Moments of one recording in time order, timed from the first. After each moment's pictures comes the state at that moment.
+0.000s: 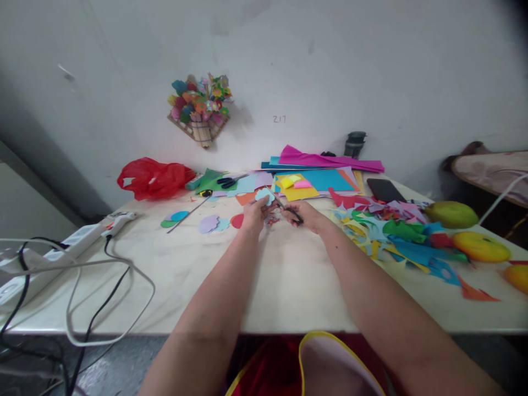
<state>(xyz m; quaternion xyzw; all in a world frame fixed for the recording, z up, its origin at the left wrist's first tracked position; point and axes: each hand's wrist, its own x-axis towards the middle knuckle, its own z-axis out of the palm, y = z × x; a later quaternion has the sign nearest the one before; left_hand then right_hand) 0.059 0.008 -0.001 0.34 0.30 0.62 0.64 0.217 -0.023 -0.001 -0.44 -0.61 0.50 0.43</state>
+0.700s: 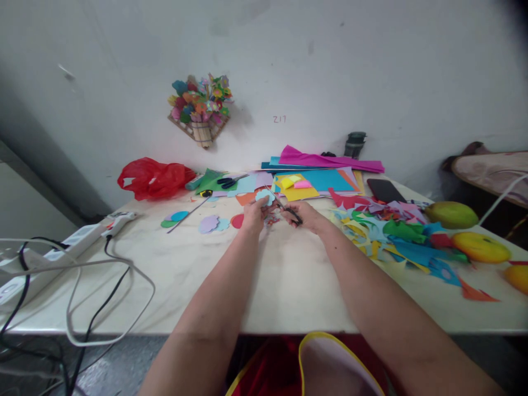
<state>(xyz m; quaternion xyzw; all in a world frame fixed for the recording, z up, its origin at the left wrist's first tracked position) 0.060 0.008 0.000 0.35 0.31 0.62 0.63 0.216 -0.022 -0.004 -0.44 -0.61 0.50 0.43</state>
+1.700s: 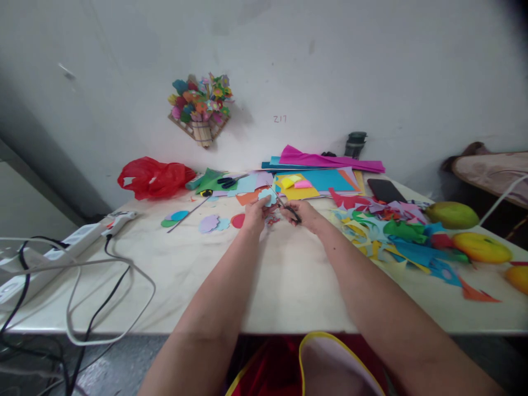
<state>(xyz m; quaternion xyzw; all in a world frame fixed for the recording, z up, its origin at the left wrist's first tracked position) 0.061 0.006 -0.001 0.36 0.30 0.62 0.63 0.213 -0.020 -0.005 -0.44 -0.60 0.48 0.47</state>
